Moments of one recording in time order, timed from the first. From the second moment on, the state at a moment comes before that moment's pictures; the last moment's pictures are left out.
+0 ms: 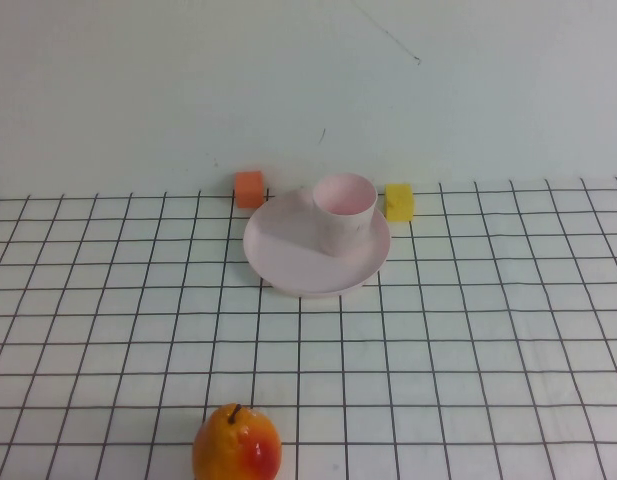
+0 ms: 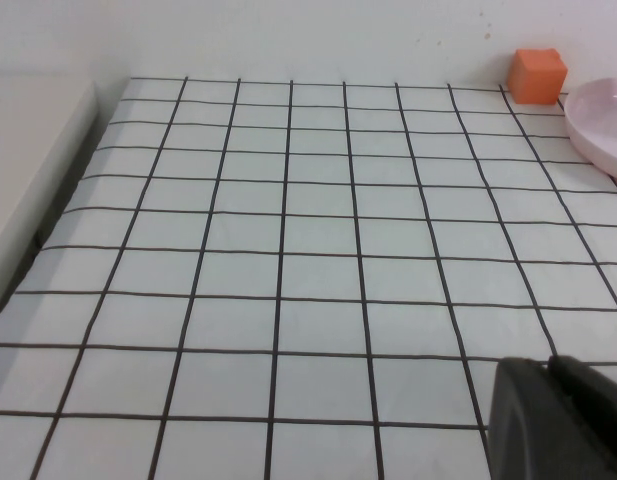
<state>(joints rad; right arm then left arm) 0.43 1.79 -2.32 0.03 1.31 -0.36 -0.03 -0.01 0.02 -0.05 0.38 -0.08</state>
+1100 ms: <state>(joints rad) 0.43 0.81 -1.01 0.14 1.25 -0.02 -0.03 -0.01 0.02 -0.05 0.38 -0.08</state>
